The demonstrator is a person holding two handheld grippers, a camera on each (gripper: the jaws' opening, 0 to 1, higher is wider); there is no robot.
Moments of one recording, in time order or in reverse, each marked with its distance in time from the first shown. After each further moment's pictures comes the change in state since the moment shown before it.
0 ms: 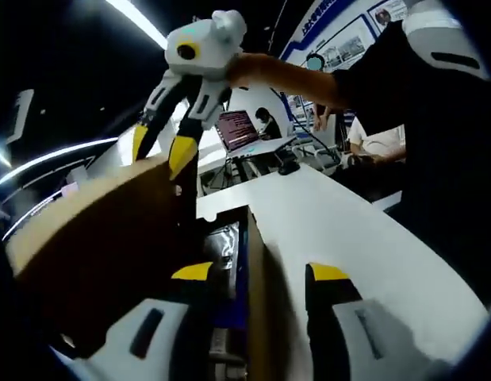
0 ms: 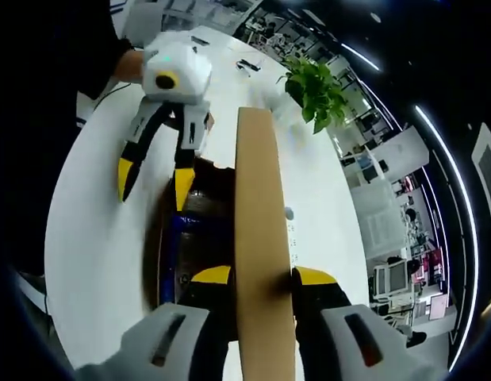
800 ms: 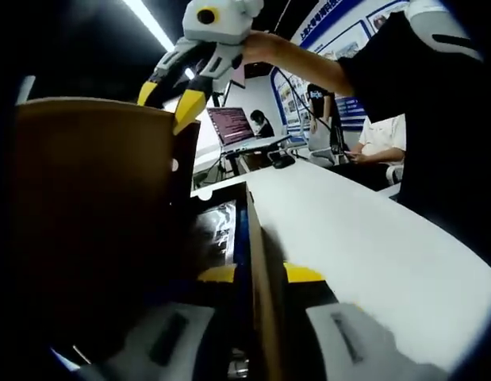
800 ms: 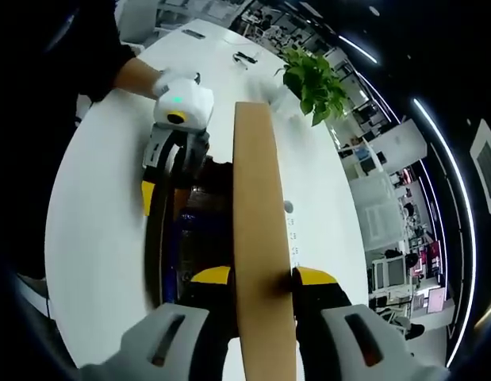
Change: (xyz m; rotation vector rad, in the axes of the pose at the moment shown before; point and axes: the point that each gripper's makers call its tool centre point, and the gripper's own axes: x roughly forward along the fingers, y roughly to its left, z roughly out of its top) left arm 0.008 -0.007 -0.023 -0.011 -0.045 -0.042; right arm 0.001 0.004 -0.002 0.012 0.052 -0.014
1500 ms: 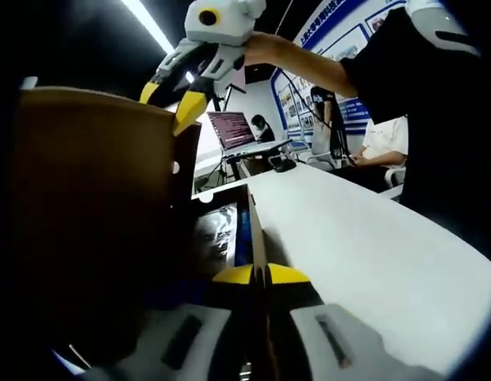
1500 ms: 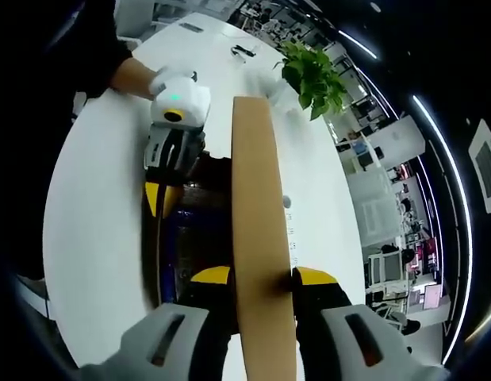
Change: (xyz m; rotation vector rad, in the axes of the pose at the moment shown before) left arm -0.001 0.001 -0.004 0.006 -0.009 -0.003; right arm 0.001 -0.001 0.000 -0.006 0.030 -0.023
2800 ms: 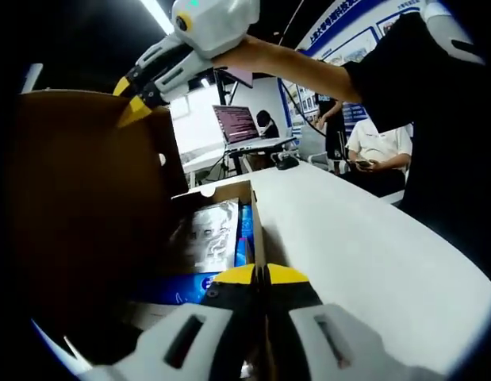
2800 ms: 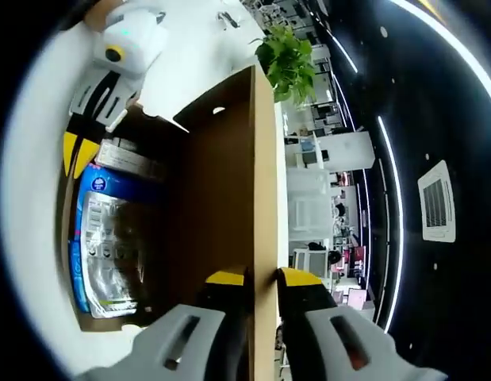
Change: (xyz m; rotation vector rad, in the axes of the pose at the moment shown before) left arm 0.005 0.004 -0.004 -0.059 0.026 -0.001; right arm 0.022 -0.079 -0.008 -0.206 0.136 -0.397
